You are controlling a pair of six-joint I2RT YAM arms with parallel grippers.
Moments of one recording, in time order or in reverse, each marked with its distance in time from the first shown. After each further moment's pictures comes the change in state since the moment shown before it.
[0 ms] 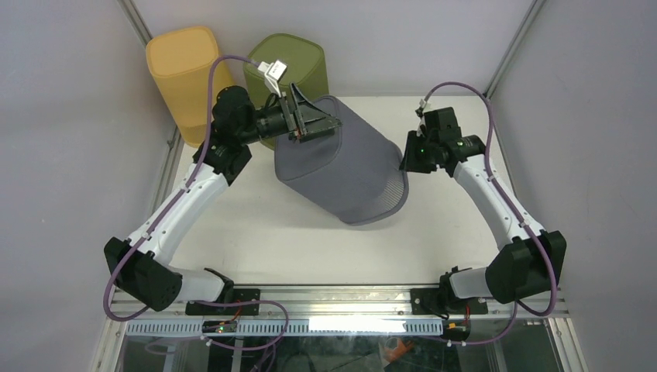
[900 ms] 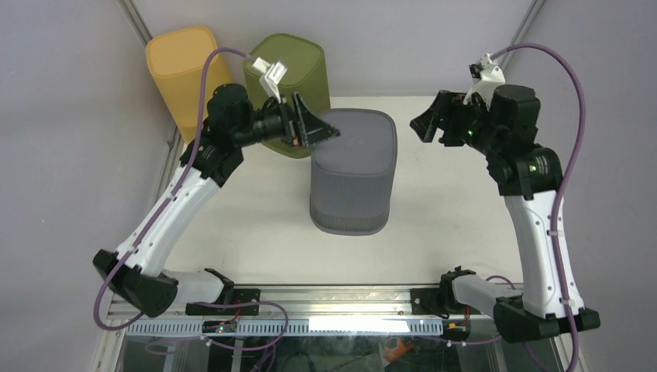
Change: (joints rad) left arm -0.053 0.016 0.153 -0.247 -0.089 0.285; right arm -0.080 -0.212 0.341 -0.085 -0.117 -0.032
